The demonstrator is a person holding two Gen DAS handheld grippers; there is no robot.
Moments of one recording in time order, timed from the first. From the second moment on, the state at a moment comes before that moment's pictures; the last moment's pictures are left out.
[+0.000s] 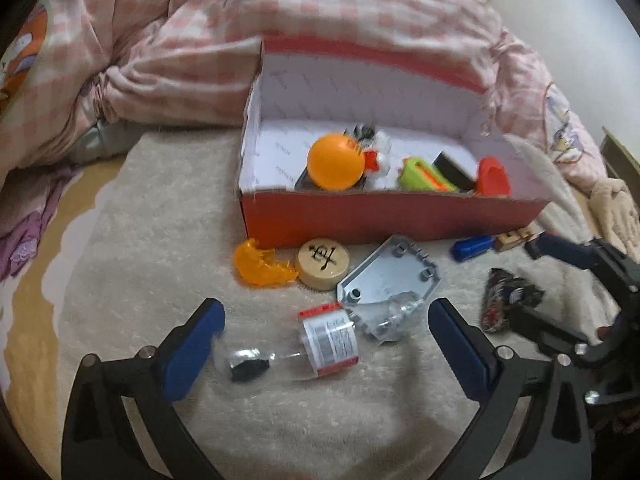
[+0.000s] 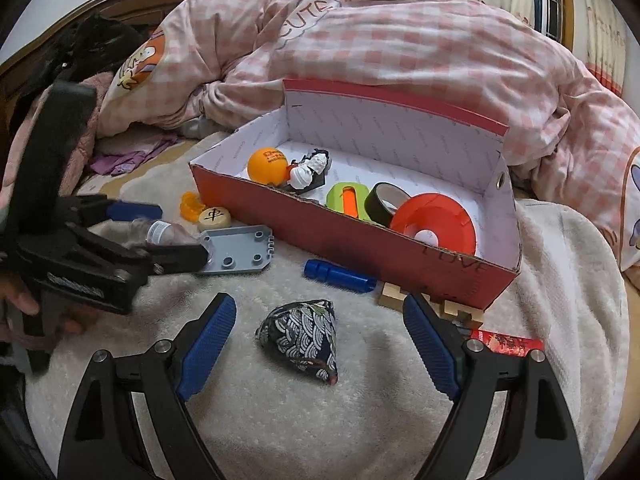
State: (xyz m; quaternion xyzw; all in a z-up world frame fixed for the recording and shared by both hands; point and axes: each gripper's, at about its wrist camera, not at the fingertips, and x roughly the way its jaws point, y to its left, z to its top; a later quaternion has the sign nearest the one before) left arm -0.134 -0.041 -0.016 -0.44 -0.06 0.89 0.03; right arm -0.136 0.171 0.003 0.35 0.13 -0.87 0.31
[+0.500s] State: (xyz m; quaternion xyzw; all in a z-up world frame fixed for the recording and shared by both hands) left arm -0.132 -0.035 -0.018 -0.44 -0.05 0.90 0.06; right arm -0.134 0.164 -0.003 0.37 0.15 -0.86 0.31
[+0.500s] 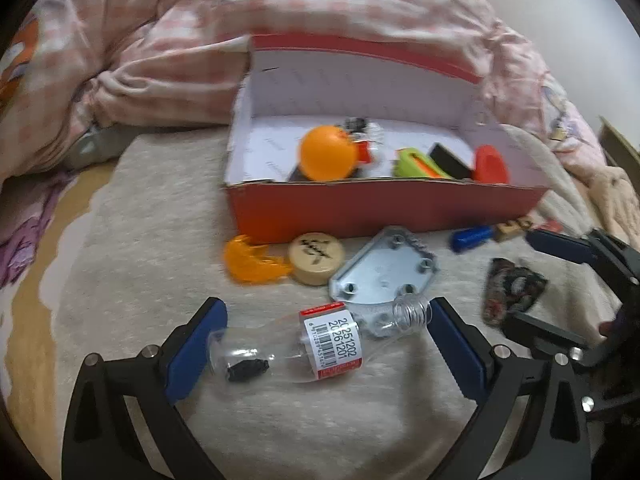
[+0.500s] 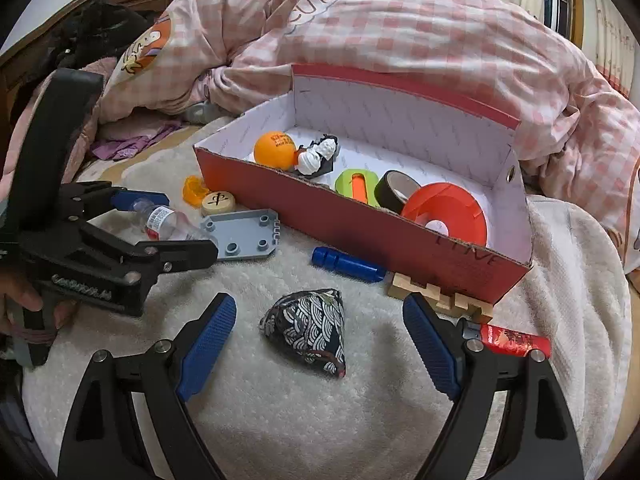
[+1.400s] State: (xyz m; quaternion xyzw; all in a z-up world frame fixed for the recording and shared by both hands) left arm -0.116 -0.026 0.014 -0.35 -0.01 0.93 0.10; right arm -0.139 0.161 -0.013 0.41 0.14 -0.84 0.34
